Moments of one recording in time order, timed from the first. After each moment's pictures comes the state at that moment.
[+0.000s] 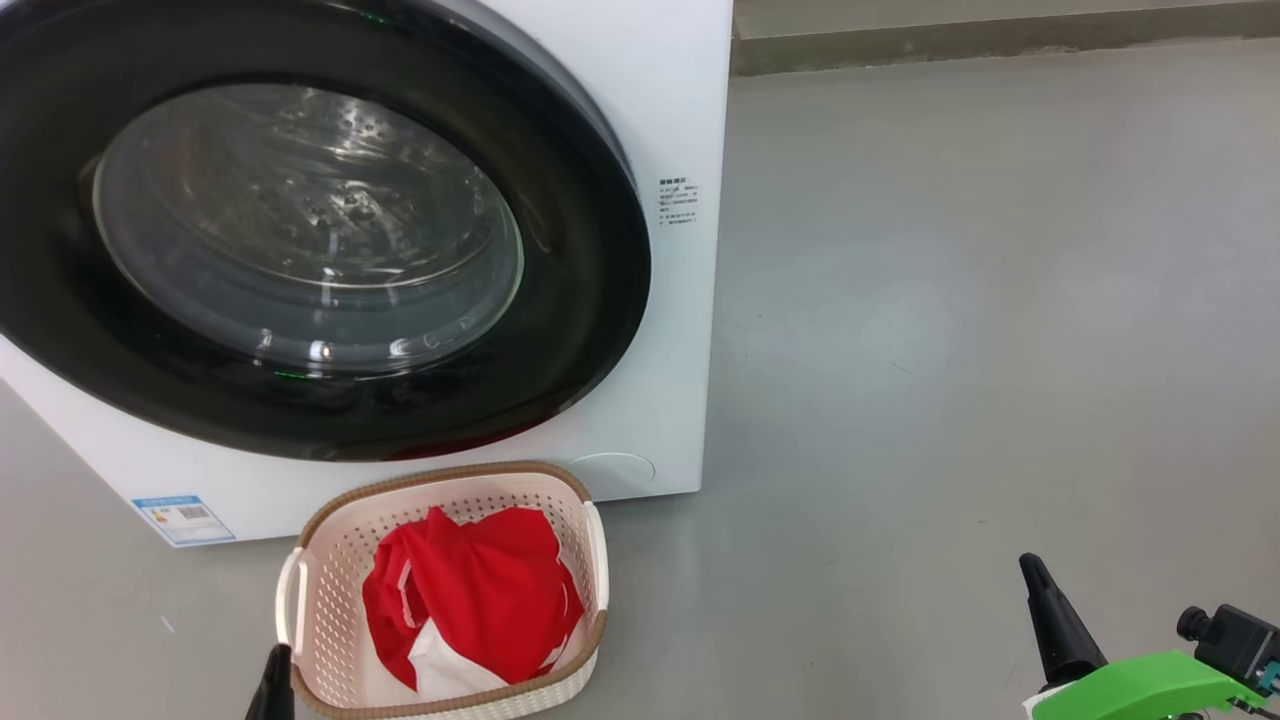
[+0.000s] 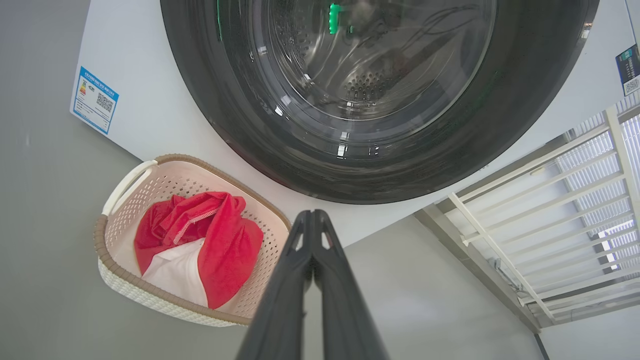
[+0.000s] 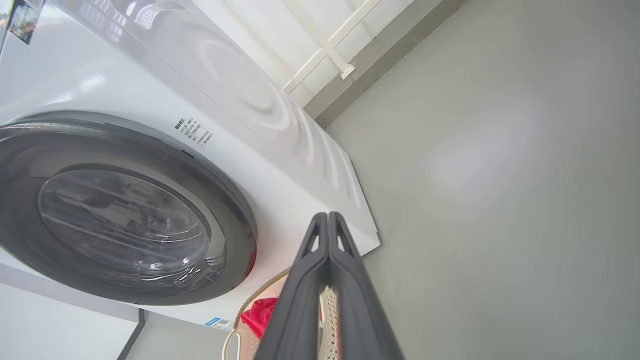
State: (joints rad) left arm 0.05 0.03 0.12 0.30 -0.88 -0.12 -0.08; right arm 0.03 -0.06 -0.02 0.33 0.94 0.13 -0.09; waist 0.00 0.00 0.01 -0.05
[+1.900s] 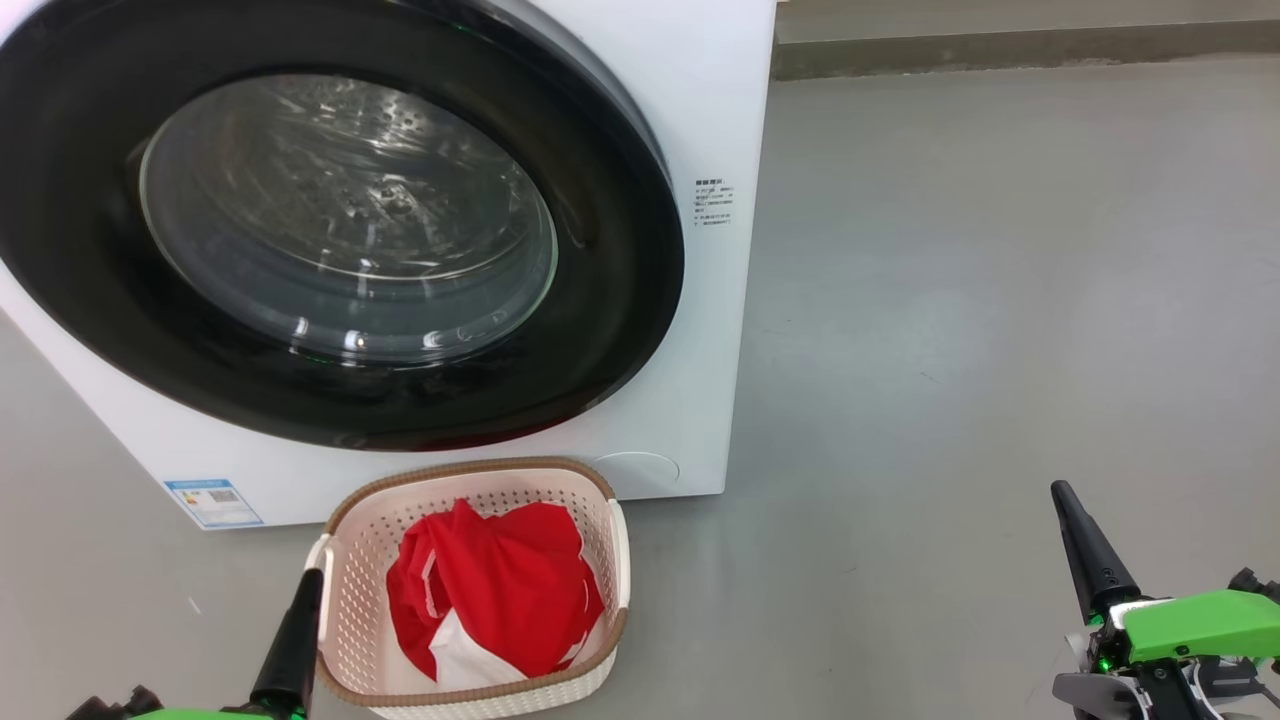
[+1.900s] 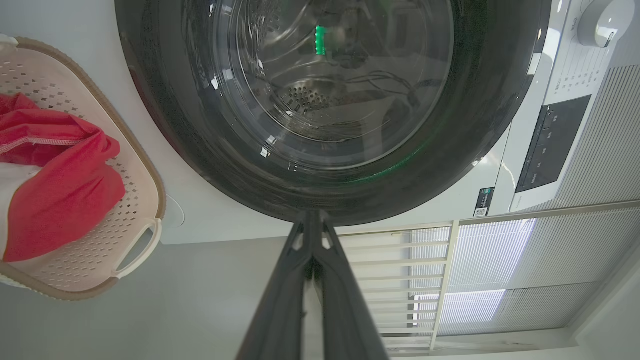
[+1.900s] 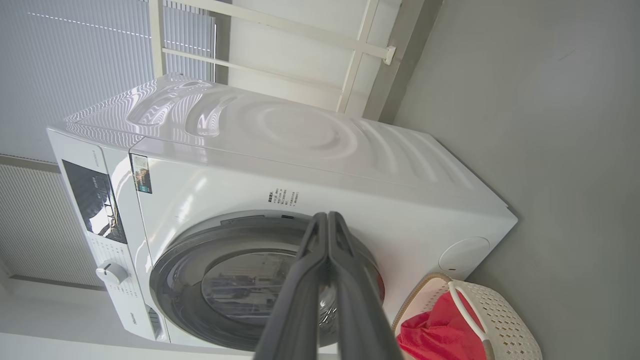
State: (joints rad) left arm -0.05 0.03 0.09 0.28 -1.48 -0.12 0.08; right arm -0.04 -0.05 -0.11 0.29 1.50 0.13 0.07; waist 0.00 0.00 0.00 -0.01
